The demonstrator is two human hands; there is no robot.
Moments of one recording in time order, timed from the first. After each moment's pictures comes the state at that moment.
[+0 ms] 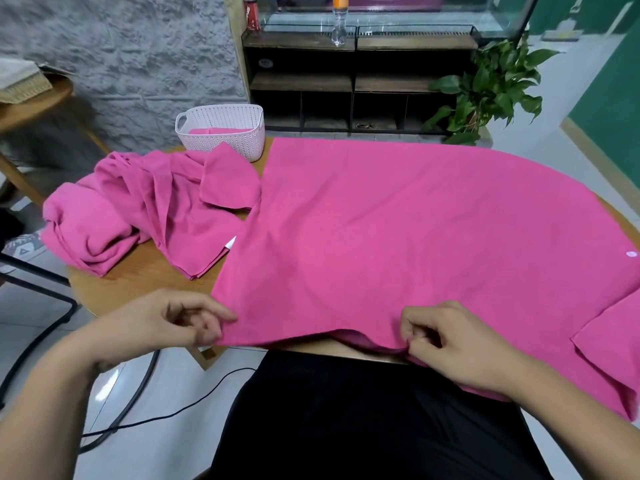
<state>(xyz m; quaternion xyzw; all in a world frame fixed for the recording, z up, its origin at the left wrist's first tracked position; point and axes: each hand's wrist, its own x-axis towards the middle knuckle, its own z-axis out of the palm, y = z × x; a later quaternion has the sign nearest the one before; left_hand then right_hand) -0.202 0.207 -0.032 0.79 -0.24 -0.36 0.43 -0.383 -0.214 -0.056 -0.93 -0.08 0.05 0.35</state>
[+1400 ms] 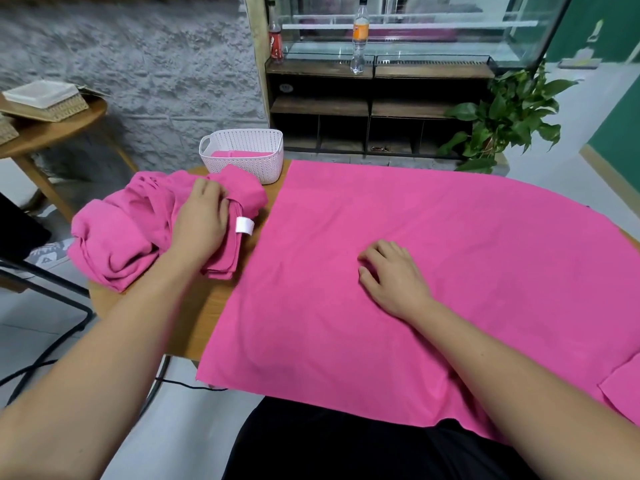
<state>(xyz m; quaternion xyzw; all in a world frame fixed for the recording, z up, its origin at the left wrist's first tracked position) -0.021 0.137 -0.047 0.92 -0.21 0.24 0.21 -0.204 -0.209 -0.129 -0.97 -0.03 -0.16 0.16</state>
